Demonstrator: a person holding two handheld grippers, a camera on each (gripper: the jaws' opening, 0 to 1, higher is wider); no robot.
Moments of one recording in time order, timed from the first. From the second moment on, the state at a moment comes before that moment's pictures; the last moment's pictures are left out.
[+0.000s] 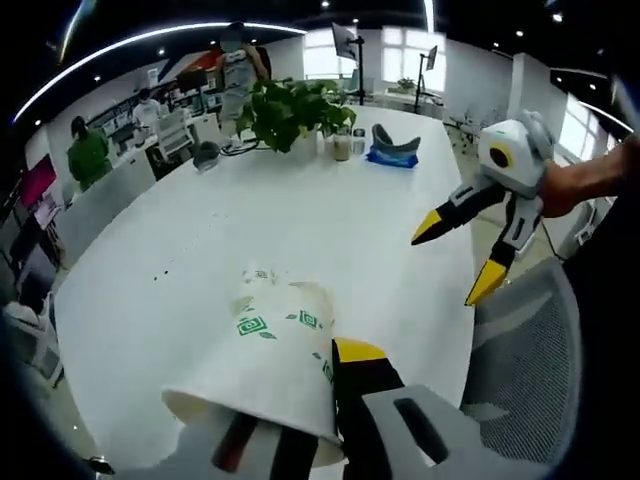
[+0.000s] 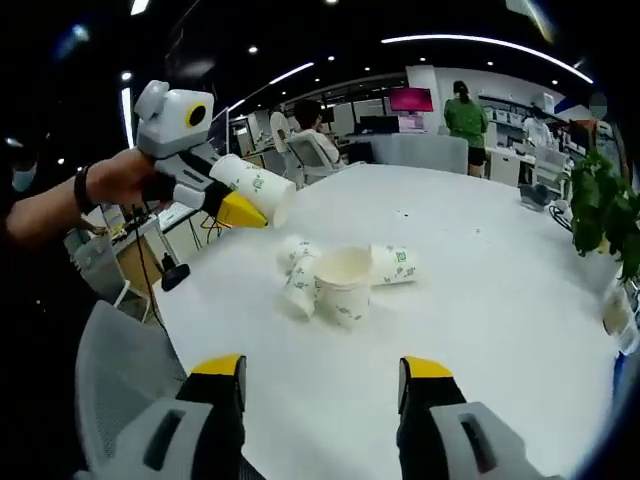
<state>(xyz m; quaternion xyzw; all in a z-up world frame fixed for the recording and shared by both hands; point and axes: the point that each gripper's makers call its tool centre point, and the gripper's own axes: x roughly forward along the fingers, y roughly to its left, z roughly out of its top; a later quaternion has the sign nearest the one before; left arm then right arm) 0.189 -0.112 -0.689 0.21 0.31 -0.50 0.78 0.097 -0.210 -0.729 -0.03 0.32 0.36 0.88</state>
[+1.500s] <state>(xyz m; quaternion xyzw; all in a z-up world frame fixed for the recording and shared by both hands) 0.213 -0.155 -0.756 0.38 0.41 -0.56 0.62 0.093 -0.200 -0.724 0.00 0.29 0.36 0.89</state>
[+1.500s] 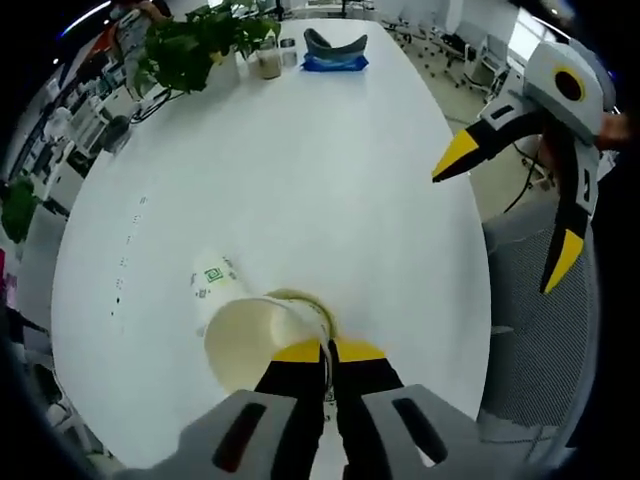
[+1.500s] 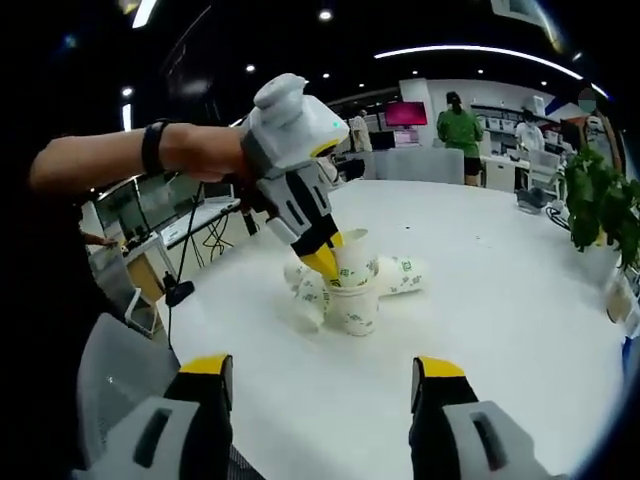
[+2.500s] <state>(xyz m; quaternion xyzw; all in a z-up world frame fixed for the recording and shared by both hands) 0.208 -0.114 -0.697 0.21 0.34 -0.46 0.79 0.093 -0.184 -0.719 0.02 0.29 0.38 0.88</state>
